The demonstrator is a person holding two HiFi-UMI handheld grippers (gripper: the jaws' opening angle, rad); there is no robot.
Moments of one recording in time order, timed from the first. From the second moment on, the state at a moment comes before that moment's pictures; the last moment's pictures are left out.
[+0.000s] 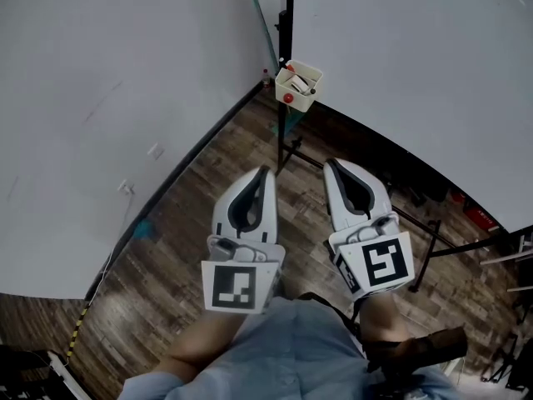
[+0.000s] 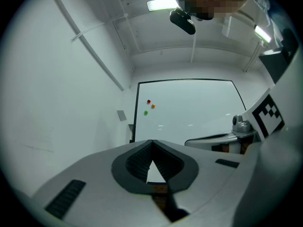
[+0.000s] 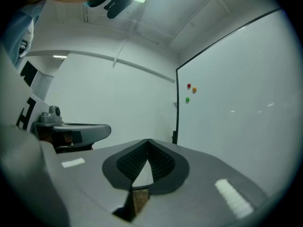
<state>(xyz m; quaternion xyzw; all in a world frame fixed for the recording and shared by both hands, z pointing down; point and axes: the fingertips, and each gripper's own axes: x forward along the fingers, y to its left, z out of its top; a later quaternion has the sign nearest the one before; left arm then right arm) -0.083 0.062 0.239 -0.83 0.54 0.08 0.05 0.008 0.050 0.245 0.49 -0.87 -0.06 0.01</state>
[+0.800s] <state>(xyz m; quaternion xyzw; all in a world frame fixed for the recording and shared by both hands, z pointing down) -0.075 -0.026 0.255 -0.84 0.54 0.07 0.04 0.020 -0.032 0.259 0.51 -0.86 -0.06 0.02</state>
